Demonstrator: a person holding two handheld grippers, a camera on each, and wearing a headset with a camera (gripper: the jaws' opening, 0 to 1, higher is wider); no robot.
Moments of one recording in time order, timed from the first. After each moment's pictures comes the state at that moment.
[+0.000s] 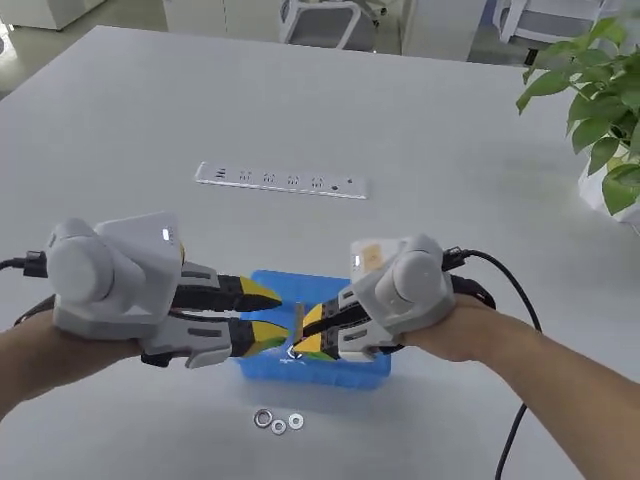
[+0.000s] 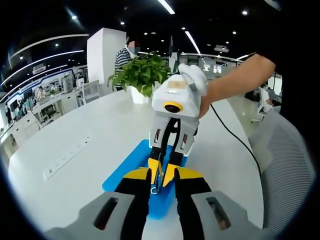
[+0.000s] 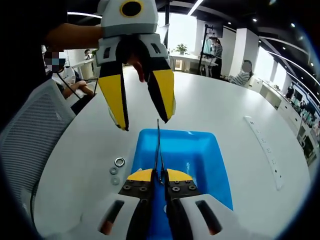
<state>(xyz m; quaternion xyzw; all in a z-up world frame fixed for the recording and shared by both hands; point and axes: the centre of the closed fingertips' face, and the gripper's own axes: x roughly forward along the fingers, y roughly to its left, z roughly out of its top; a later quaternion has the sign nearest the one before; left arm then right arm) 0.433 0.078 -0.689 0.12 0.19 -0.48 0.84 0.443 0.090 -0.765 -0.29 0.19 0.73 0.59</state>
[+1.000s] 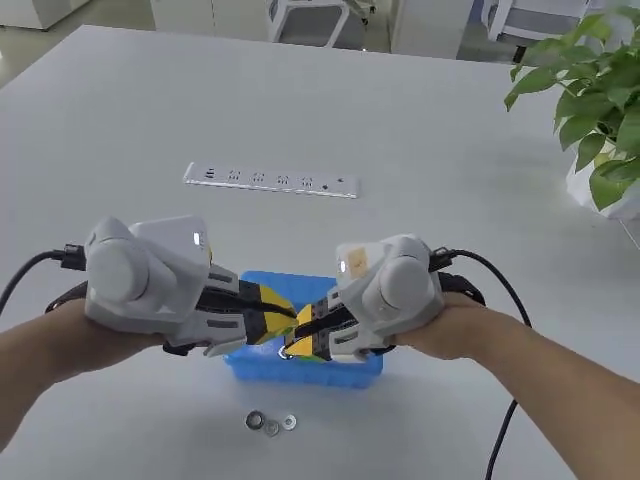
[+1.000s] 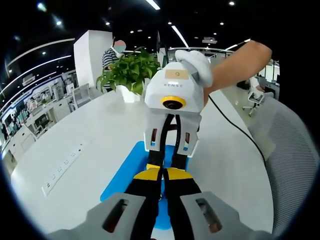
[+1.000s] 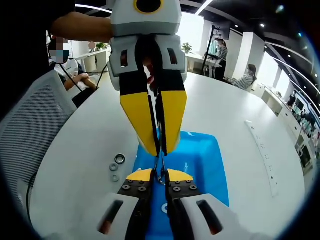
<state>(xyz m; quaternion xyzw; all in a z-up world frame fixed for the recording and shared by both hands) 0.442 0.062 -0.700 0.17 0.19 -0.51 0.82 0.439 0.090 -0.764 -0.32 0.18 0.73 0.58</state>
